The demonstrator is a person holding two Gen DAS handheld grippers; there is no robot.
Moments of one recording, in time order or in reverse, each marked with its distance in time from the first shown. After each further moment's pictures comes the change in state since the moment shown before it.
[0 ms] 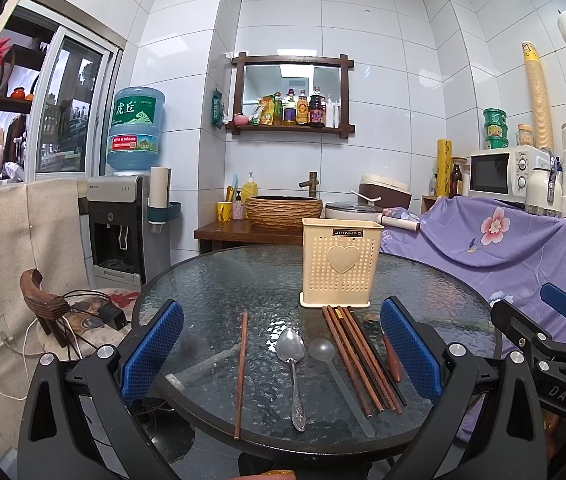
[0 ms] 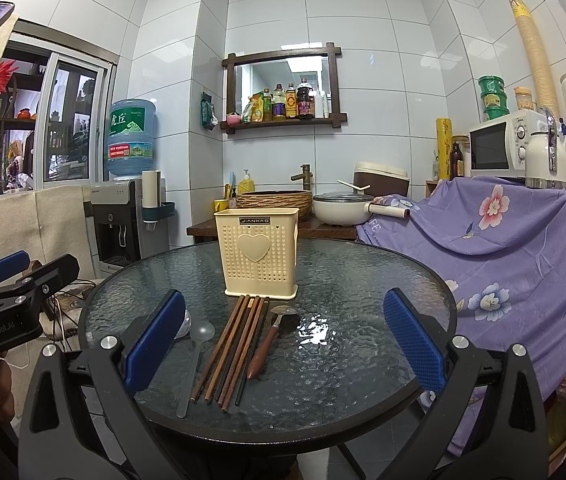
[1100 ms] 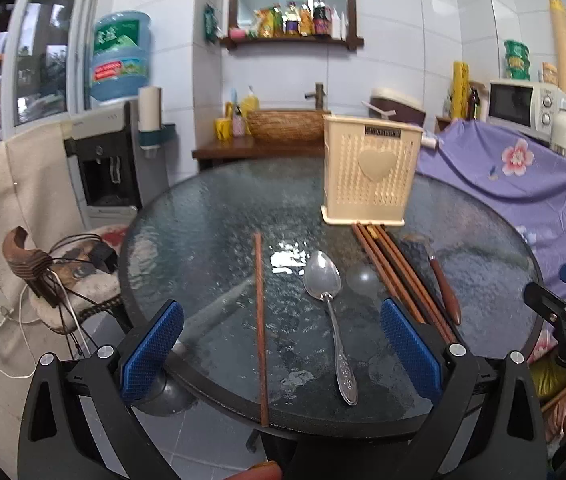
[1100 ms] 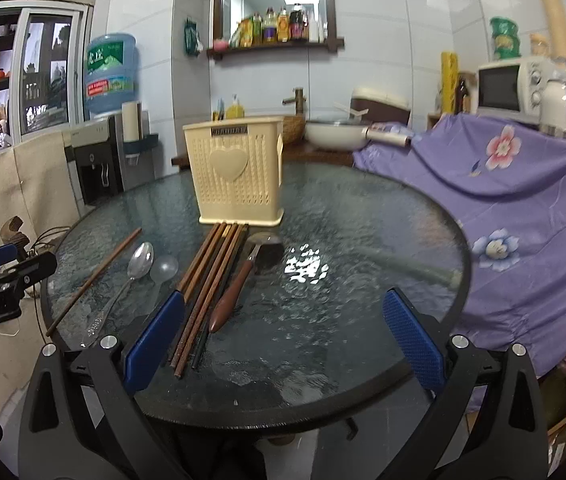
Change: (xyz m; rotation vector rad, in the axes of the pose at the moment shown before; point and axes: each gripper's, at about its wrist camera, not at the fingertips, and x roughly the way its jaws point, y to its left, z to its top) left arm 0.087 0.028 -0.035 0.034 0.343 -0.008; right arm 0.099 -0.017 -0.039 0.021 0.338 -0.007
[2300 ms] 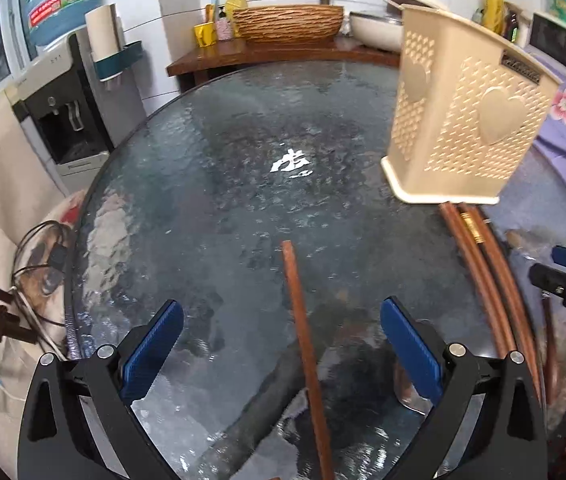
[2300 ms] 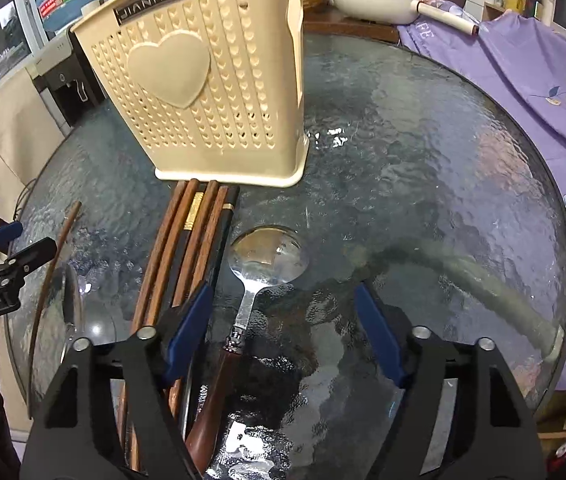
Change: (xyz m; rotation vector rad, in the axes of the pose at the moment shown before) left arm 0.173 0.043 0.075 0.049 0.409 0.026; right arm 0.192 0.010 0.077 0.005 0.492 0.062
